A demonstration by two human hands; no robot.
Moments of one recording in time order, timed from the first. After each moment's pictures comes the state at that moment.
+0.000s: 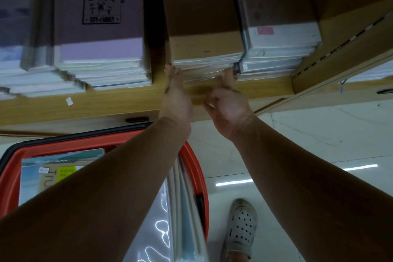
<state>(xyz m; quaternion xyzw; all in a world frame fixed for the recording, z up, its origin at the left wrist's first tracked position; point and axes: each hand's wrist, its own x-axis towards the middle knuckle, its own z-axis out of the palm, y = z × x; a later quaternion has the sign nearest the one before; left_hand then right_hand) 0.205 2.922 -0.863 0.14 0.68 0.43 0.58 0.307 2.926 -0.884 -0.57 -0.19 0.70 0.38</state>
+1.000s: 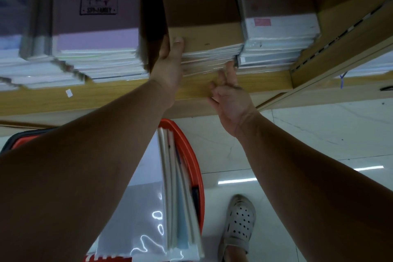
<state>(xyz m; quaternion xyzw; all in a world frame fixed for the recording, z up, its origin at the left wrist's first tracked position) 0.184 2.965 -0.873 0.28 0.68 0.41 0.54 0.324 2.918 -0.890 -0.57 -0.26 0.68 0.38</state>
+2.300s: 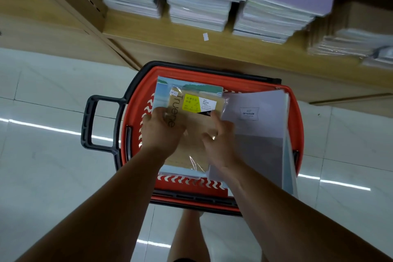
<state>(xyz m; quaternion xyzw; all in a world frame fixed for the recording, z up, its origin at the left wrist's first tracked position) -0.100 2.672 -0.885 0.26 0.86 0.14 0.42 0.059 2.699 -0.898 -0.65 -0.52 0.56 0.05</state>
